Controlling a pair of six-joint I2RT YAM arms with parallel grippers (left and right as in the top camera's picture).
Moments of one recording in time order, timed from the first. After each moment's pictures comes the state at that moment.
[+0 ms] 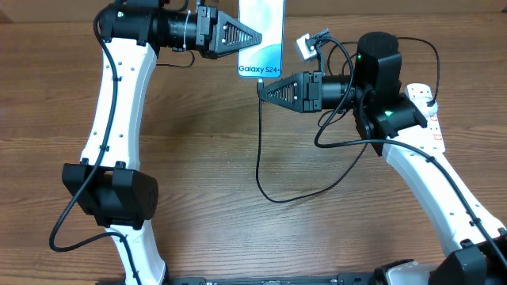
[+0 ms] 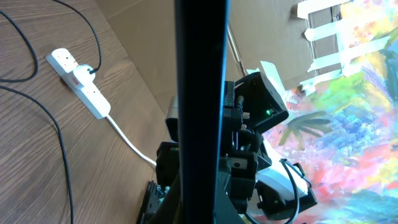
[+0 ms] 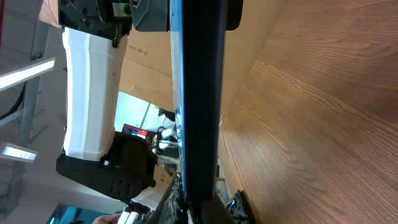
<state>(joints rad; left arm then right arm) -0.13 2.07 2.23 -1.07 1.49 -0.24 0.28 1.52 1.24 0.00 -1.22 0.82</state>
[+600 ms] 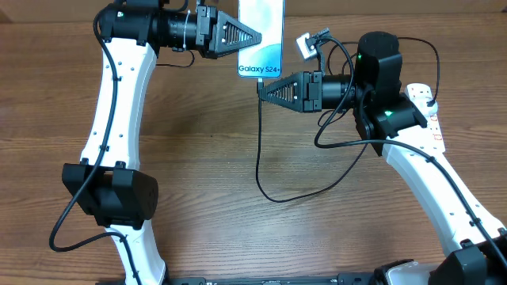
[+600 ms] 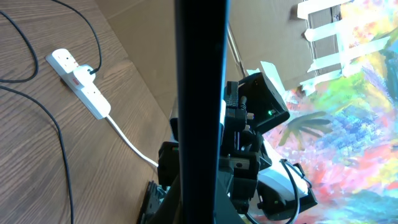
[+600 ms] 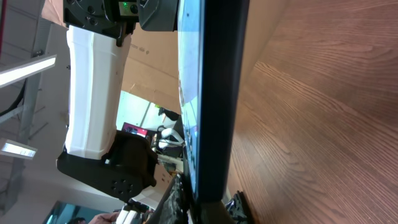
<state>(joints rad) -0.13 2.07 2.23 -1.07 1.49 -0.24 0.28 1.52 1.24 0.02 -1.23 0.82</state>
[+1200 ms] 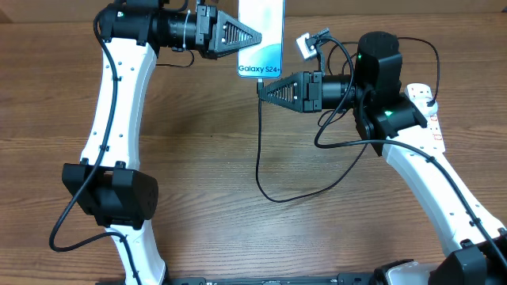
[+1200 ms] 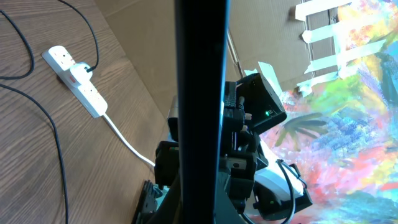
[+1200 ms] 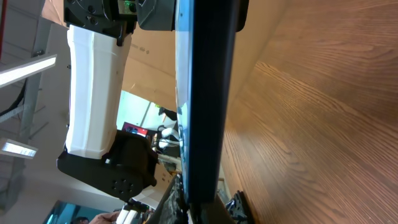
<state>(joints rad) -0.13 2.07 2.23 -1.07 1.50 -0.26 0.28 1.52 1.24 0.02 -1.23 0.82</state>
